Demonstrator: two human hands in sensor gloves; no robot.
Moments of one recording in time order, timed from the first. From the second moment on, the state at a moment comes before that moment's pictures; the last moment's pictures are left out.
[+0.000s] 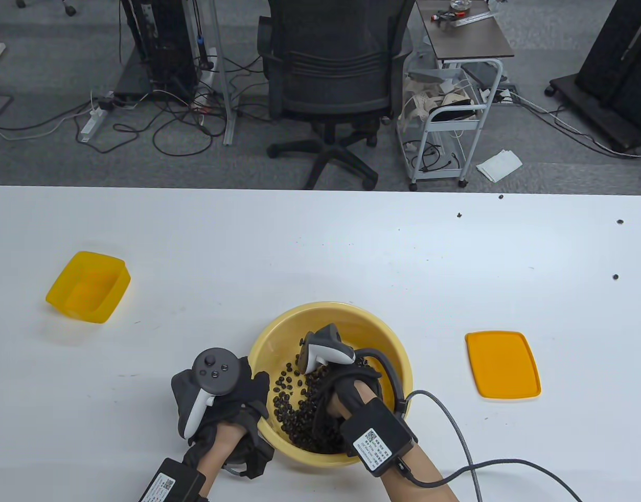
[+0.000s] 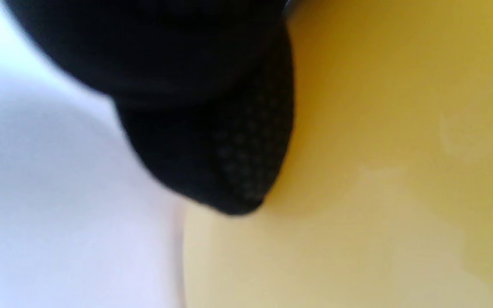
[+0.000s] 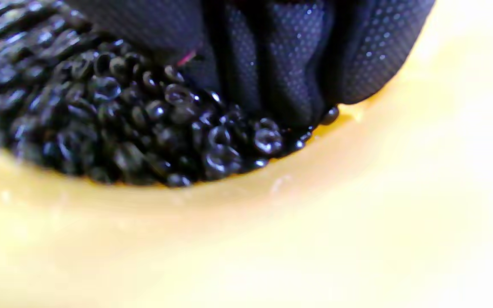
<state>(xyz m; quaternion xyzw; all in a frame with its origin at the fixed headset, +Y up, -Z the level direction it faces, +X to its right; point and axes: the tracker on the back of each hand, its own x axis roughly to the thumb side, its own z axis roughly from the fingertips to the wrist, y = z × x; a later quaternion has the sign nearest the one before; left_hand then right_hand) -0.184 -0.729 -0.263 -0.12 0.06 0.34 0.93 0.002 -0.742 -0.303 -0.04 -0.50 -0.86 0.10</state>
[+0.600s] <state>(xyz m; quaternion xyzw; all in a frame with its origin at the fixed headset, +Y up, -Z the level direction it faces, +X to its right) -0.185 -0.729 -0.263 -0.11 0.05 0.34 0.93 -0.059 -0.733 -0.308 -0.12 -0.45 -0.88 -0.11</state>
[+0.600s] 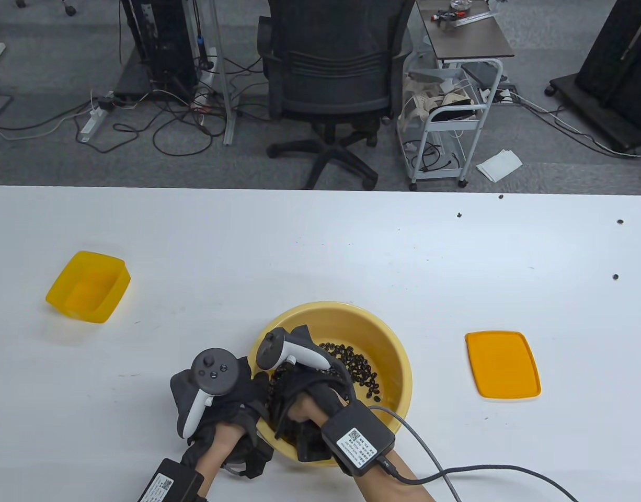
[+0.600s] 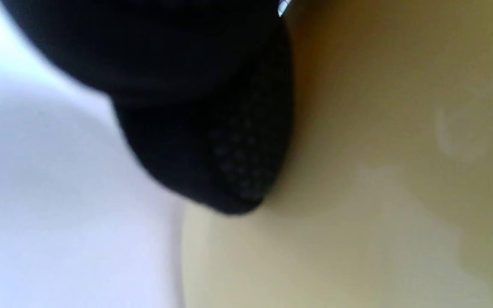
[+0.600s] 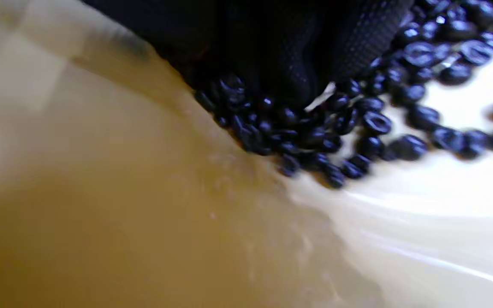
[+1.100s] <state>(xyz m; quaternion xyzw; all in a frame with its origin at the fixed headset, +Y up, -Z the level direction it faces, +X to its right) -0.184 -0.729 -0.263 -0.12 0.05 0.34 0.93 -0.041 -0.726 -0.361 -0.02 -0.27 -0.96 -0.08</state>
